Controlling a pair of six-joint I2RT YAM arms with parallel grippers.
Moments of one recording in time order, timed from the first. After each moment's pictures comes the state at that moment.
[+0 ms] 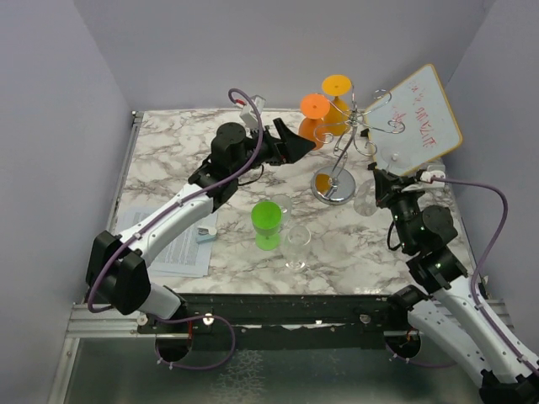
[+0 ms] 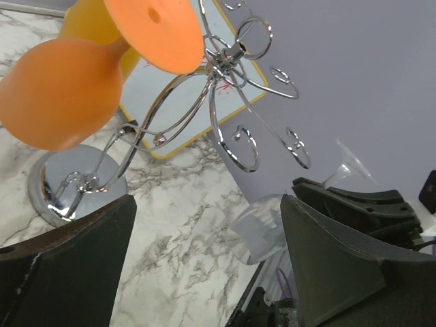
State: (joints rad) left arm -0.62 1.43 1.18 0.22 0.28 -0.78; right arm 0.48 0.56 0.59 0.10 0.34 0.16
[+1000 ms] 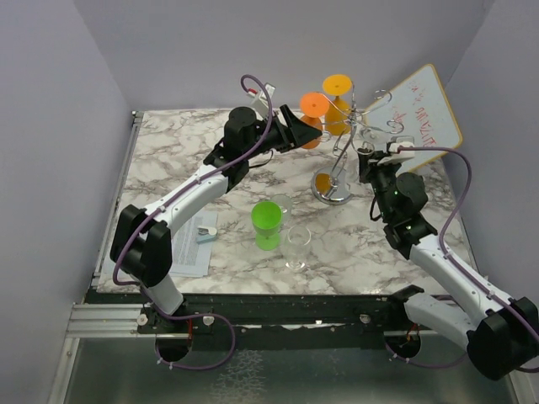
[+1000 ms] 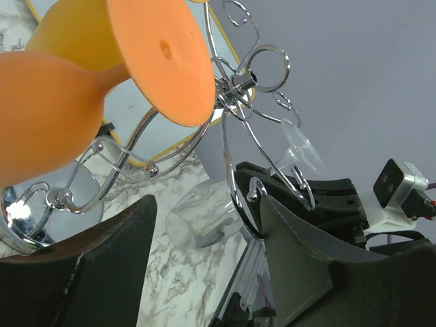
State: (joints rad) left arm -0.58 1.66 1.37 0.28 0.42 -0.91; right arm 0.42 0.97 0.64 0.45 0.28 0.04
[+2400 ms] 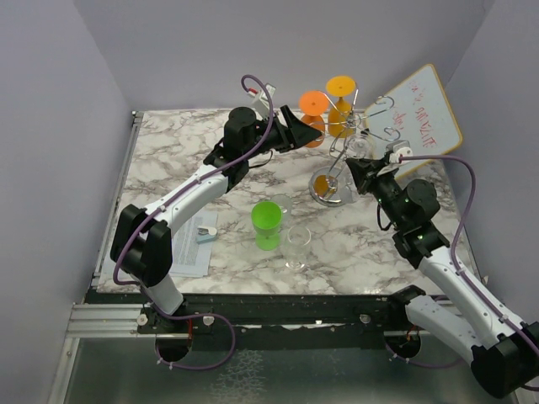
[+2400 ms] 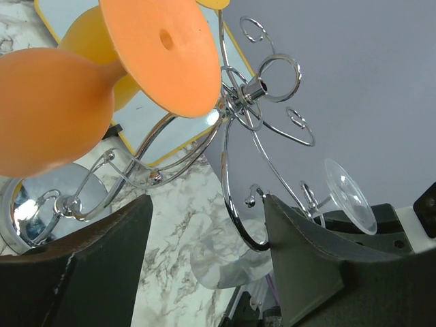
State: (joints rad) left arm -0.58 1.66 1.37 0.29 0.43 -0.87; right arm 0.40 0.84 0.65 0.33 -0.06 0.03
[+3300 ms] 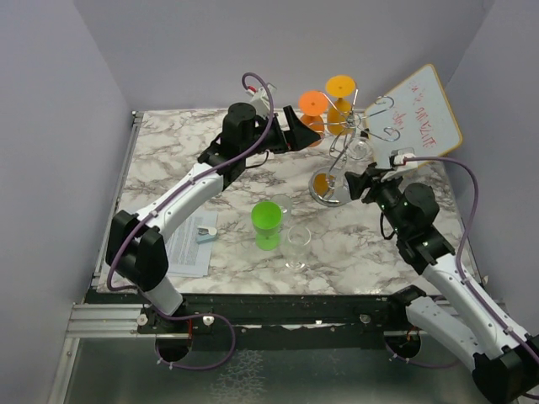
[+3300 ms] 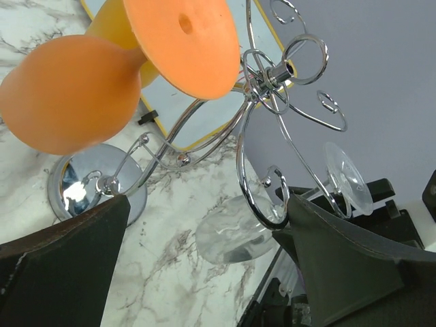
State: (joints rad) left arm -0.57 1.63 1.41 0.09 0.40 -0.75; right arm 0.40 0.80 0.63 0.14 0.06 0.14
